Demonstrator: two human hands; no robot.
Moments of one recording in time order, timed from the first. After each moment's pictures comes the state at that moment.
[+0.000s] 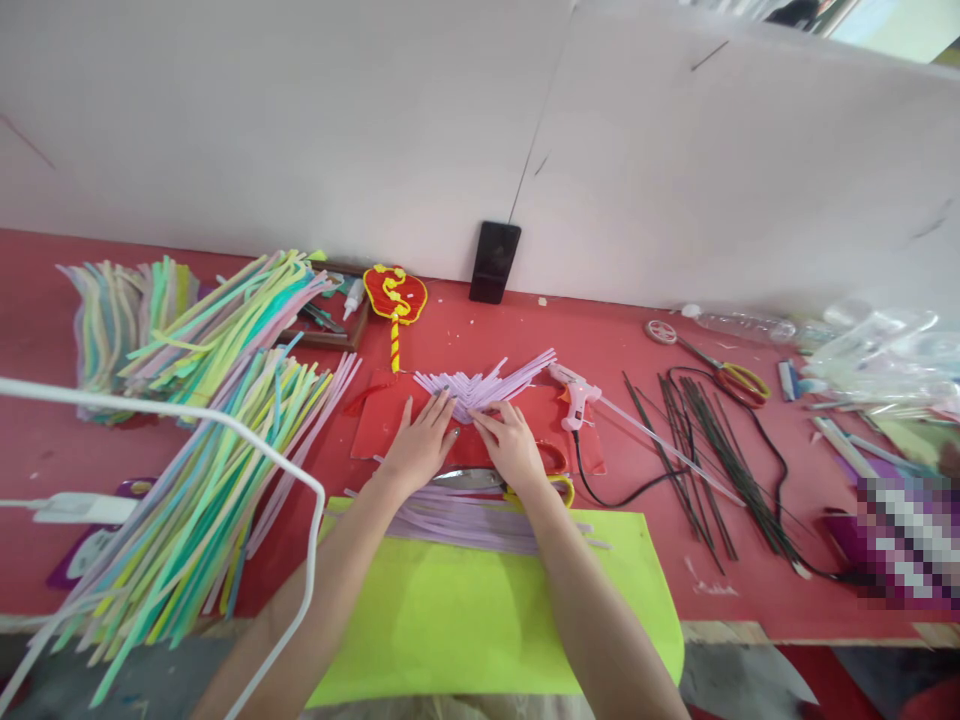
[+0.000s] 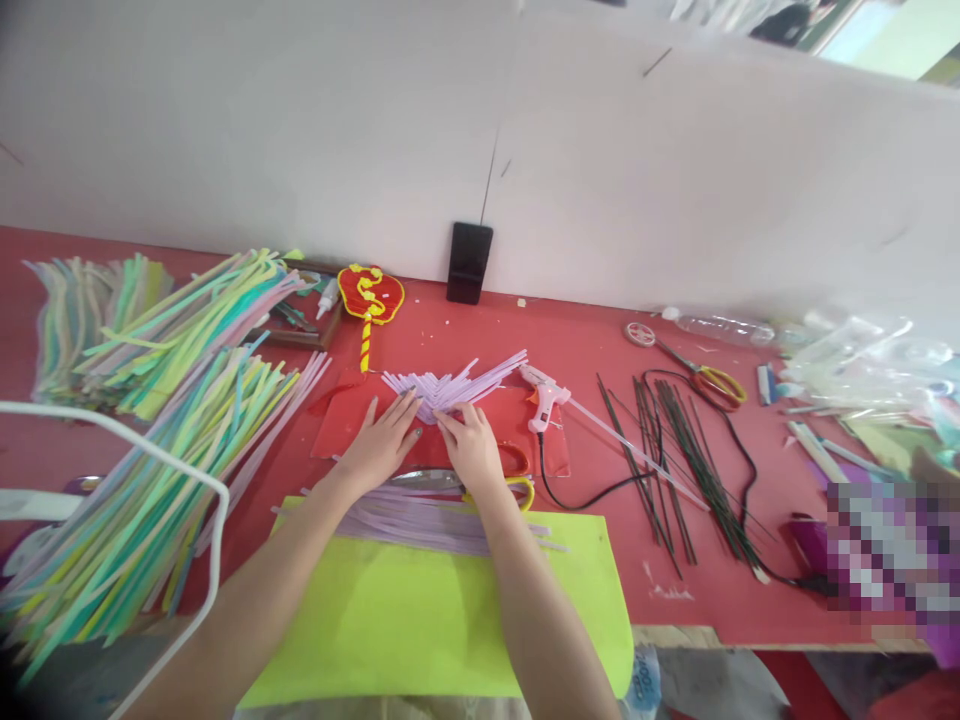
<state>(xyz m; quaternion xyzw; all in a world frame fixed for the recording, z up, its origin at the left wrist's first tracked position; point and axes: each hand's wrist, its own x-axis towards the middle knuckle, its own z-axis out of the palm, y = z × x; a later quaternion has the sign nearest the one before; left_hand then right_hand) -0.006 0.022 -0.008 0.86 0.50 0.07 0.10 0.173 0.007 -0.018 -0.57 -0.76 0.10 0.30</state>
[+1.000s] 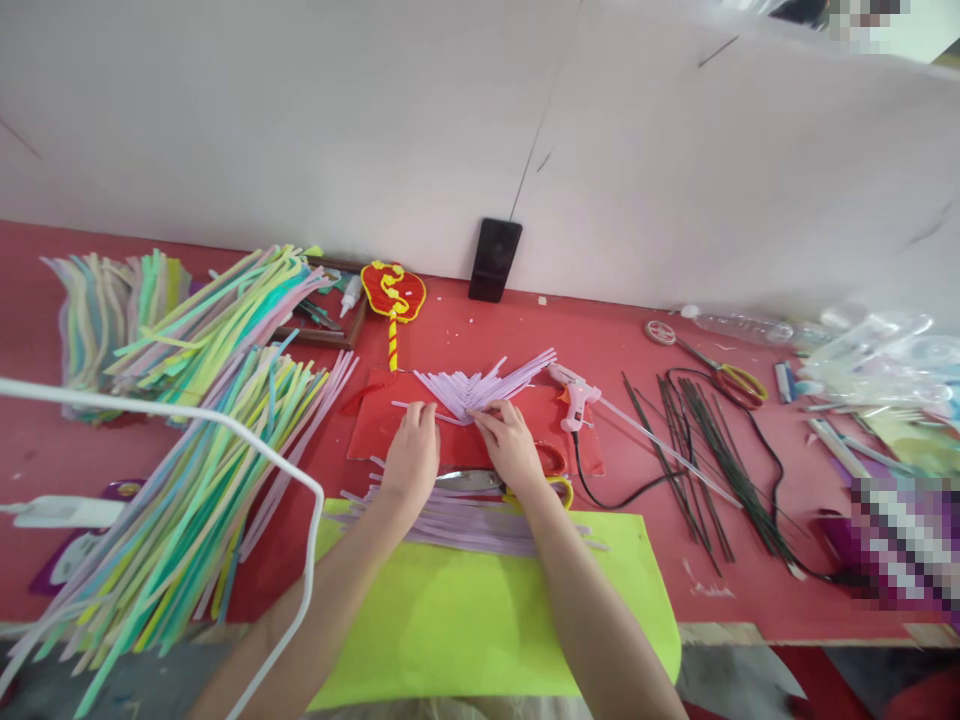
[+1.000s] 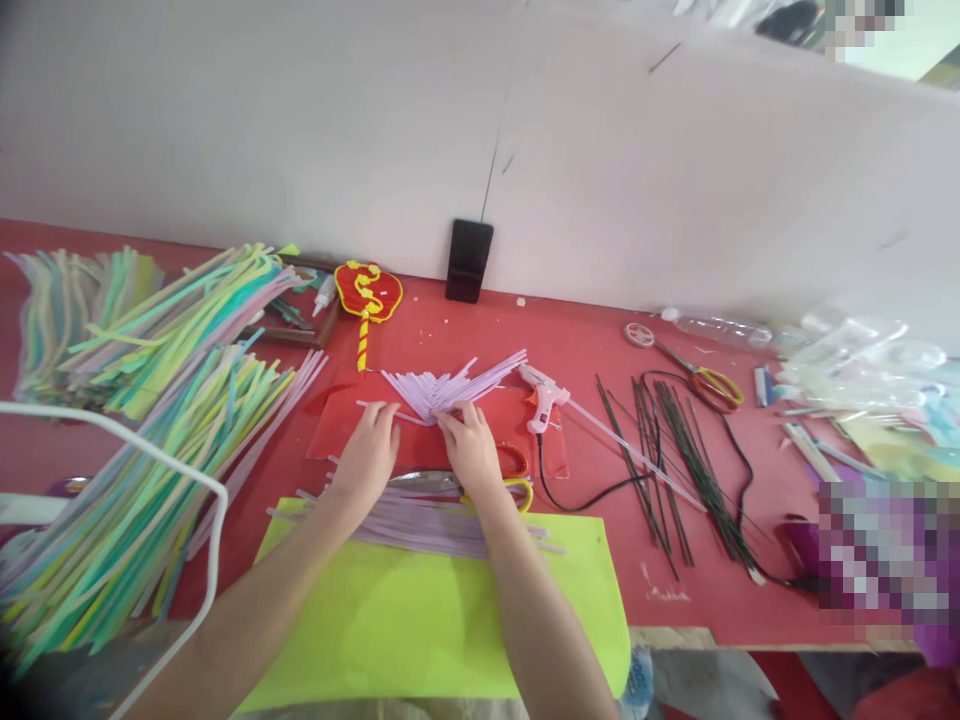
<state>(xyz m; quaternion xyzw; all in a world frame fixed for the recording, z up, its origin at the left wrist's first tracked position) 0.001 0.008 -0.011 0.75 0.61 0.24 0.08 0.173 0.009 -0.021 -0.57 -0.75 0.11 0.31</state>
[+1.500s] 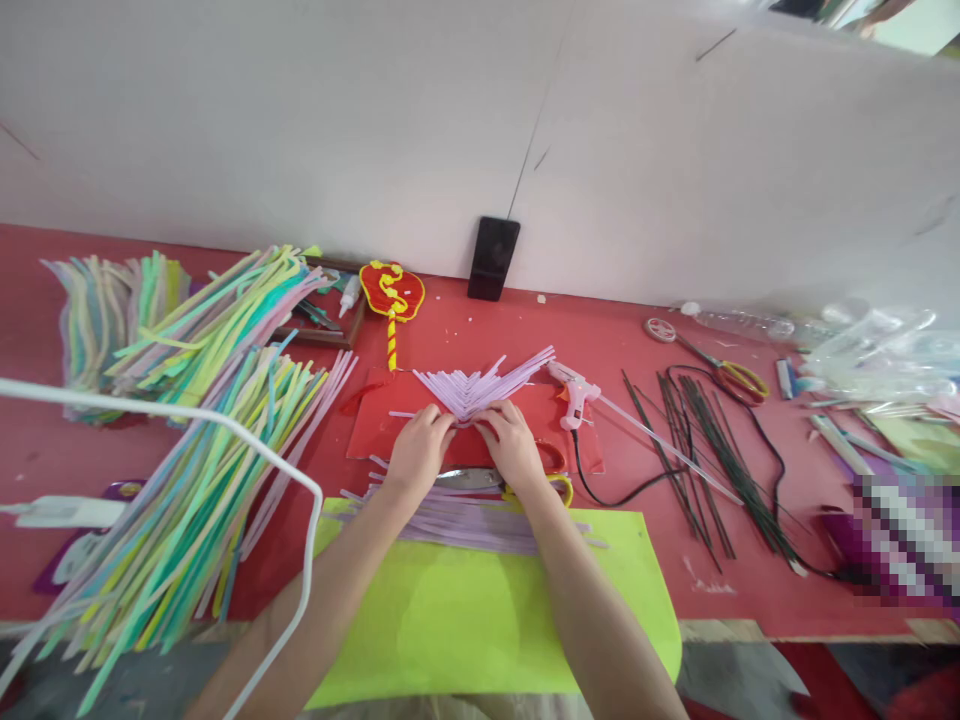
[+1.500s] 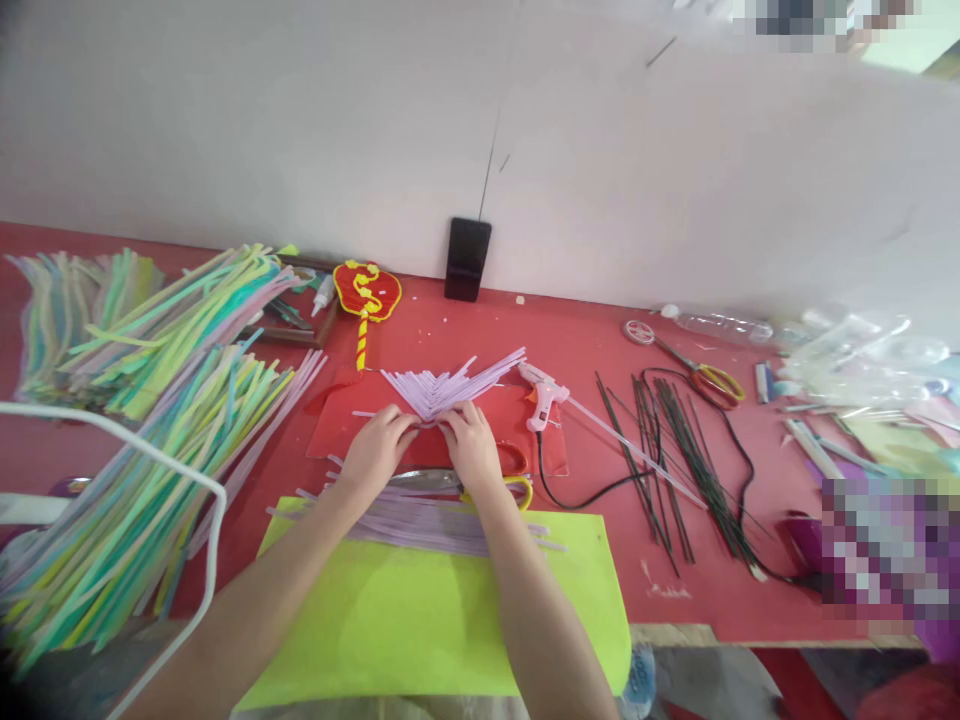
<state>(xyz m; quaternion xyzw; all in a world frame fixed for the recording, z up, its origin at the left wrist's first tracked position) 0.003 0.014 -0.005 0.82 0.54 0.18 0.11 0.174 0.006 -0.016 -0.56 -0.74 0.13 0.35</state>
